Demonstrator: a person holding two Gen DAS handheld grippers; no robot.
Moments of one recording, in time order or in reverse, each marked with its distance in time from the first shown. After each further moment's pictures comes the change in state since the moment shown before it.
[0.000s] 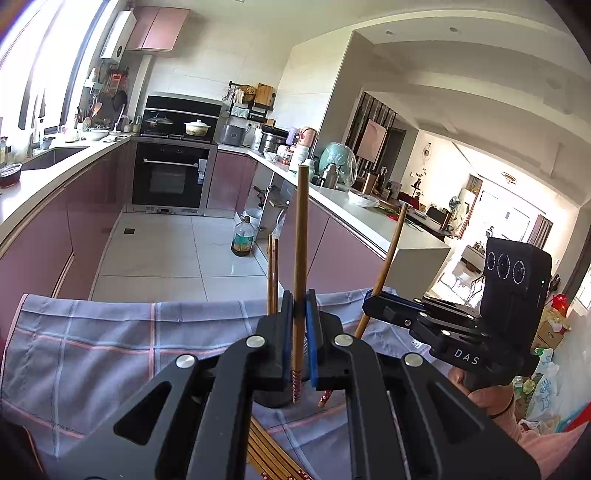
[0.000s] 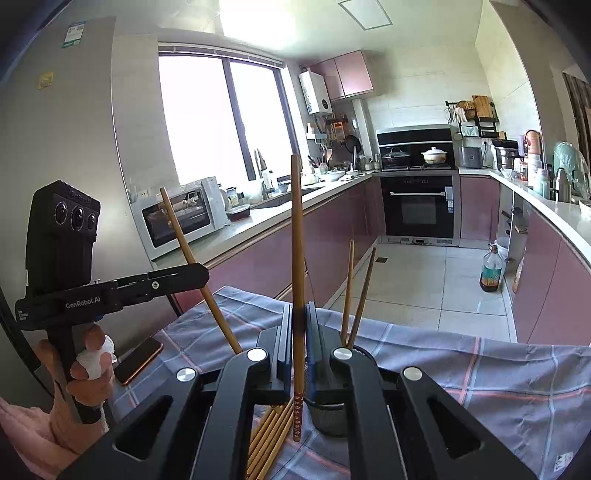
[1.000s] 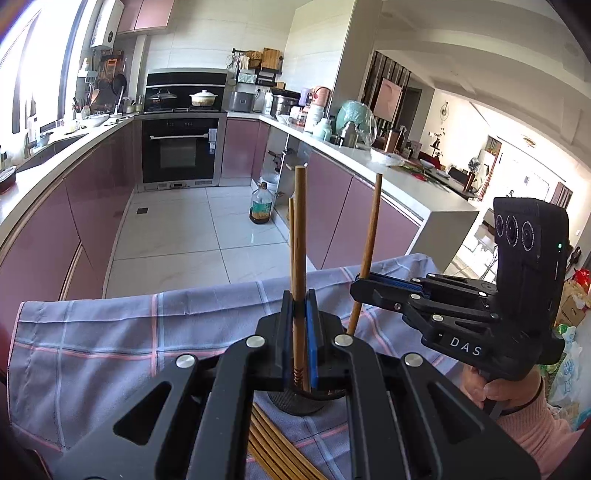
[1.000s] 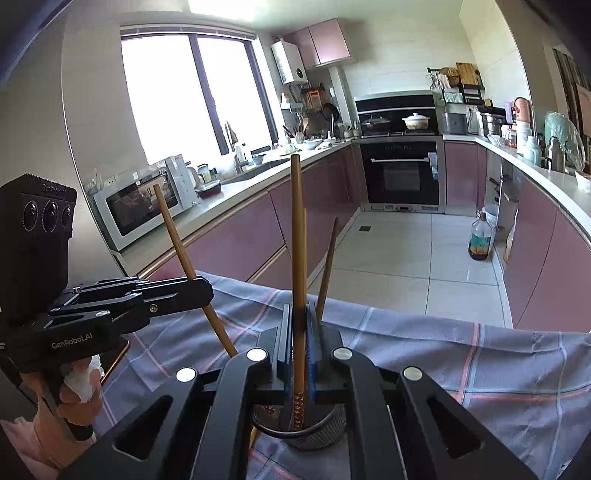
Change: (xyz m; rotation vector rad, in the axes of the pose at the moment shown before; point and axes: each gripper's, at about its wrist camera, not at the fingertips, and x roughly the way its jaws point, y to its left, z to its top) left arm 0.084 -0.009 -0.001 0.053 0.179 0.091; right arm 0.070 -0.040 -0.008 0.073 0.146 -0.067
